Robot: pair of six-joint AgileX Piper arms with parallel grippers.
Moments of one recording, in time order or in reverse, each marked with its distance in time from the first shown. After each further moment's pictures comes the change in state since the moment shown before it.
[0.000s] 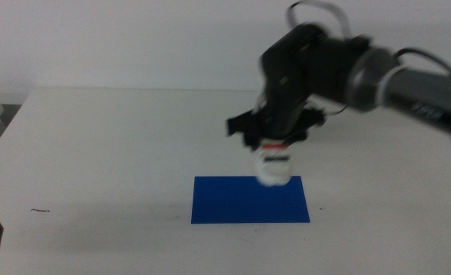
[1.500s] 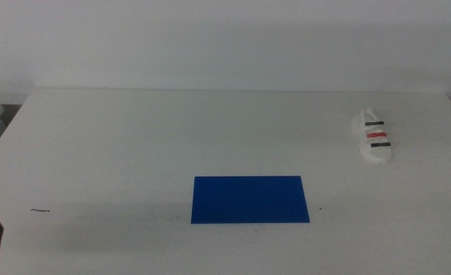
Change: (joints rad) left arm 0.000 0.000 0.000 0.000 0.000 0.000; right arm -0.599 -0.958 0.683 0.248 -0.289 -0.474
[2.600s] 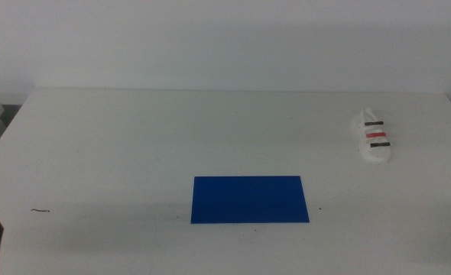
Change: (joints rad) left arm 0.000 0.000 0.000 0.000 0.000 0.000; right arm 0.000 -1.086 1.053 -0.002 -0.555 -0.129
